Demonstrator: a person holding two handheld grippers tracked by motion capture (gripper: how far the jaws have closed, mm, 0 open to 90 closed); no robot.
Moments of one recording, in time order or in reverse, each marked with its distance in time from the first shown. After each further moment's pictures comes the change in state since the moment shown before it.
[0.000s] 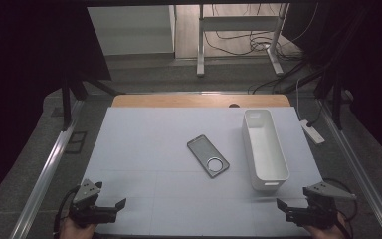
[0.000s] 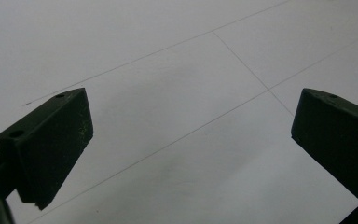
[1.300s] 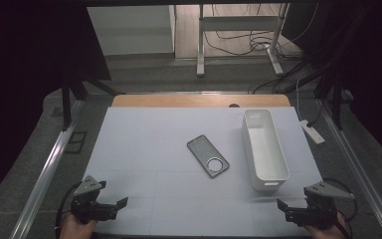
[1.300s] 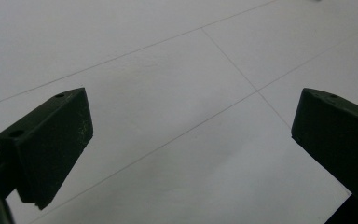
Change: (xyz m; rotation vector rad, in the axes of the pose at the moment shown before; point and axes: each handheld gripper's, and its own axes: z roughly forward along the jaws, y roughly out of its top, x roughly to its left) left arm 0.009 0.007 0.011 0.033 -0.093 -0.031; right arm -0.001 -0.001 0.002 0.018 -0.020 -0.020
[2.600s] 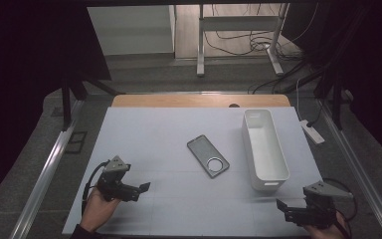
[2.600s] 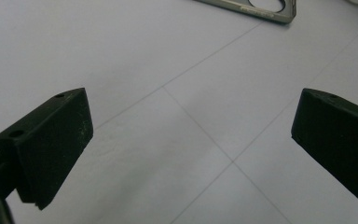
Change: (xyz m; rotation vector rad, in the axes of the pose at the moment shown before) left arm -0.015 0.065 0.048 0.021 -0.106 0.097; right arm 0.001 0.001 0.002 0.011 0.003 -0.007
